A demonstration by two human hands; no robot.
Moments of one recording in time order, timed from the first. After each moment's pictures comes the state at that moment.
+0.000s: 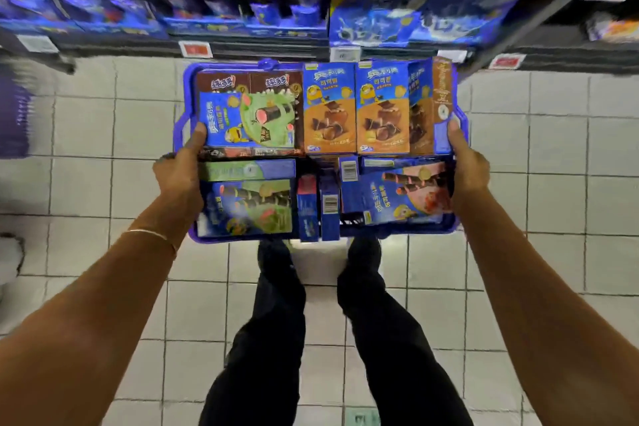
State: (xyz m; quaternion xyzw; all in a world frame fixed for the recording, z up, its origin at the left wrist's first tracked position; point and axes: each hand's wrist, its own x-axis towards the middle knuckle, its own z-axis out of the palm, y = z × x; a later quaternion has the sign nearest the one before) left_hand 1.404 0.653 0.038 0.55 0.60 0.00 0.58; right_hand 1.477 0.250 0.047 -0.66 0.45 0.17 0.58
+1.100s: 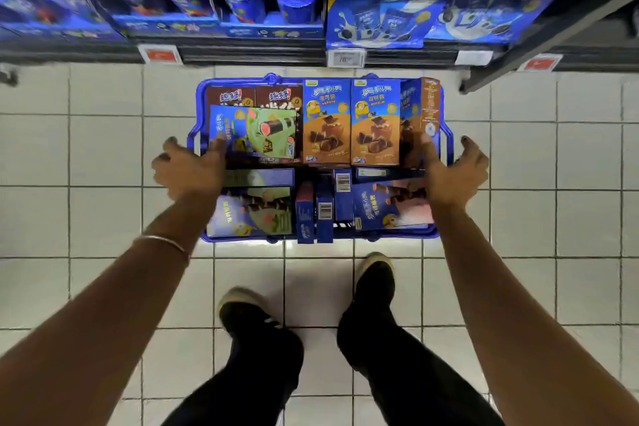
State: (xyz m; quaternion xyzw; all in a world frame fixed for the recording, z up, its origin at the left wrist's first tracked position) left_hand 1.493 0.644 -0.081 0.79 0.53 -0.09 0.29; right_hand 1.530 0.287 -0.095 -0.87 0.35 0.04 0.35
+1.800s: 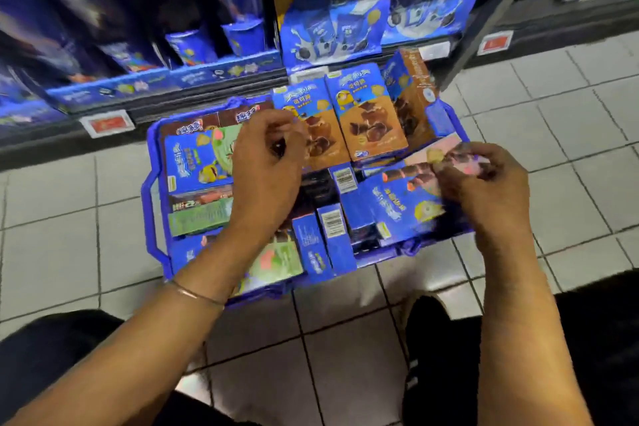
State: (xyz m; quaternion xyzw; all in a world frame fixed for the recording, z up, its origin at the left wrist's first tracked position) left_hand 1.505 0.554 -0.120 0.80 0.03 0.08 0.59; right_hand 1.452 0.295 -0.127 -0.80 0.33 -0.09 0.50
